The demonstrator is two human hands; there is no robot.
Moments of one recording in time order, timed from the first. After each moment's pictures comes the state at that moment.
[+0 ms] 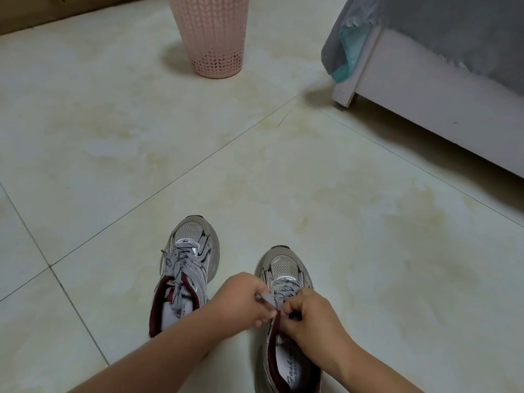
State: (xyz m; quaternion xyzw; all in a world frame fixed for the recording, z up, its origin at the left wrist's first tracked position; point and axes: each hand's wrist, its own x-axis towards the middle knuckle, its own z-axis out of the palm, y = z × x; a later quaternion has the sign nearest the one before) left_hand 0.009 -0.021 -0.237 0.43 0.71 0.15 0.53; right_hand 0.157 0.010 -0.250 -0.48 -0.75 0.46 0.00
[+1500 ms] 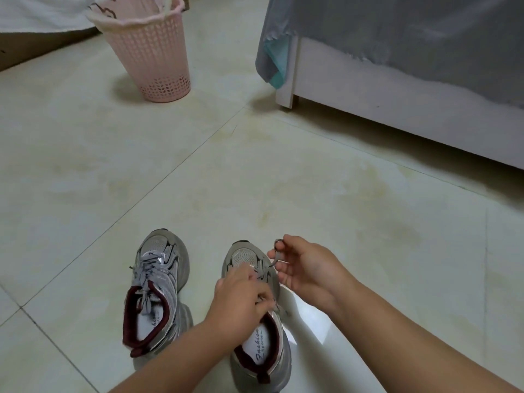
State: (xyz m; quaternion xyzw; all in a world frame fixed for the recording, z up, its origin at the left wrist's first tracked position) left_hand 0.068 -0.031 -0.233 0.66 0.70 0.10 0.26; right_hand 0.187 0.042 -0.179 -0.51 -0.21 0.80 0.24
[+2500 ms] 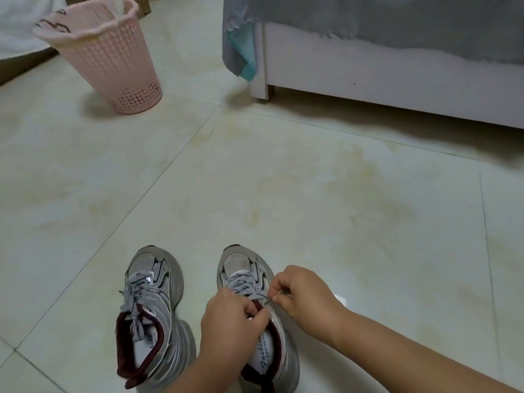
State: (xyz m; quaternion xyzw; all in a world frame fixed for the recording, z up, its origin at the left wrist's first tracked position) left_hand 0.082 -0.043 -0.226 0.53 0.79 0.12 0.28; right_hand 0.215 0.013 -0.230 -0.49 -0.76 0.41 0.10
